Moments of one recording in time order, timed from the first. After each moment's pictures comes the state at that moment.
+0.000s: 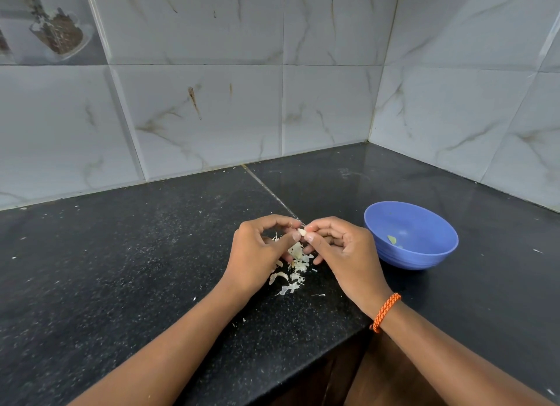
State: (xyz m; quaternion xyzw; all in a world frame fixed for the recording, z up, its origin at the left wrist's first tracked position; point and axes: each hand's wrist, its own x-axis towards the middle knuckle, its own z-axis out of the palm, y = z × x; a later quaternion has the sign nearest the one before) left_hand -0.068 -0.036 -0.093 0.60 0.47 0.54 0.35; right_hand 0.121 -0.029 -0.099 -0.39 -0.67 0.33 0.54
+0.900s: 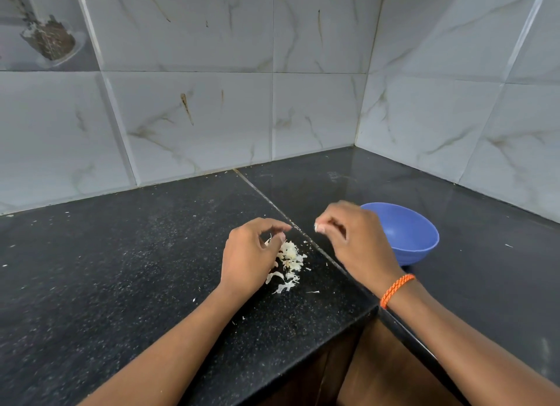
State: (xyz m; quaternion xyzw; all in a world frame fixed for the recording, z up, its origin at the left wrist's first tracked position) left_hand -0.074 -0.030 -0.103 0.66 0.53 0.50 0.20; right_hand 0.147 -0.026 -0.064 -0.47 -0.79 0.03 0.38
